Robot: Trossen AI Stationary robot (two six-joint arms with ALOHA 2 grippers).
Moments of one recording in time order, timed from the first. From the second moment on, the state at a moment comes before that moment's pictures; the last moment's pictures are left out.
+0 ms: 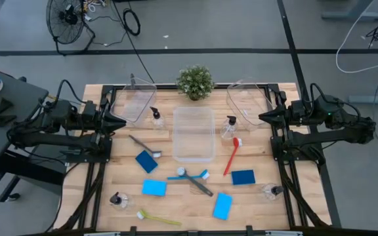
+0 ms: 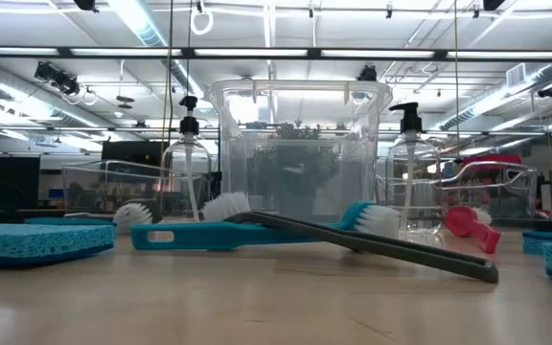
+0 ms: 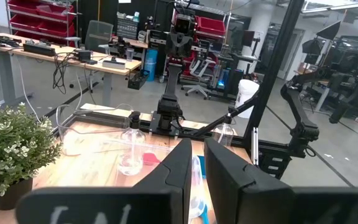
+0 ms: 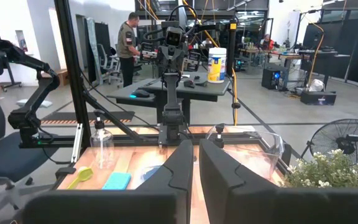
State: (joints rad) left arm 0.00 0.39 0.79 -0.39 0.00 -0.20; right arm 0.00 0.39 0.78 -0.39 0.00 0.00
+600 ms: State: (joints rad) left arm 0.00 0.39 0.79 -0.29 0.00 -0.21; right arm 0.00 0.39 0.78 -0.39 0.00 0.00
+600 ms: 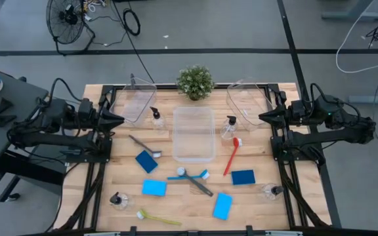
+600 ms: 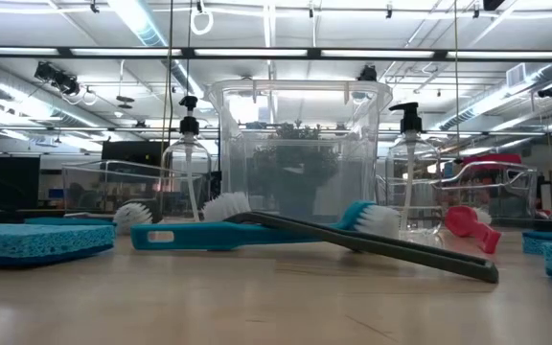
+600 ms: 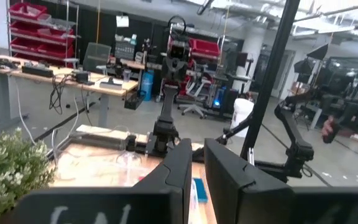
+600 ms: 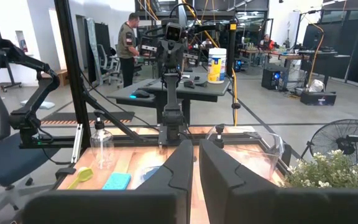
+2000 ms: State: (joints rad) left arm 0.00 0.45 0.79 -0.22 -0.14 -0.19; right arm 0.00 0.57 0.78 -0.15 0.20 0.08
